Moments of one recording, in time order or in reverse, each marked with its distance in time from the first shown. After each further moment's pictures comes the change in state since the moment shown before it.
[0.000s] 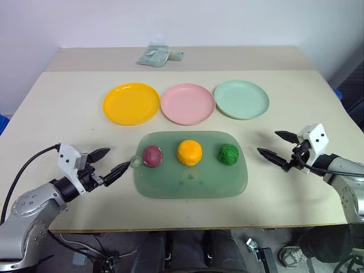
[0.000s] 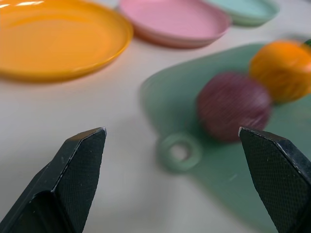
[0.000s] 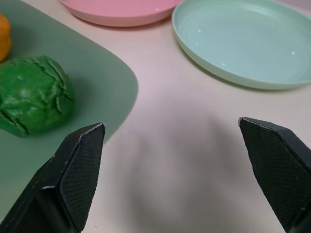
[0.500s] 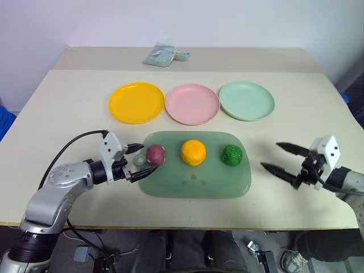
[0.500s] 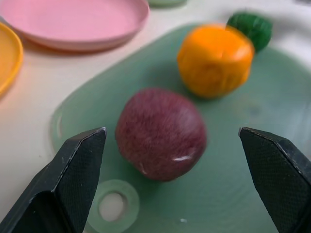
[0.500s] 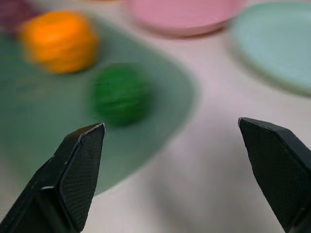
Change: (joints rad) left arm -0.277 0.059 -0.340 0.184 0.227 -0.064 -0.119; right arm 0.285 -0.063 -0.131 -0.317 0.182 0.136 0.154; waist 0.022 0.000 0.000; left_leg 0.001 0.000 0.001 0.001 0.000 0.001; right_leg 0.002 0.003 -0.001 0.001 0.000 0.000
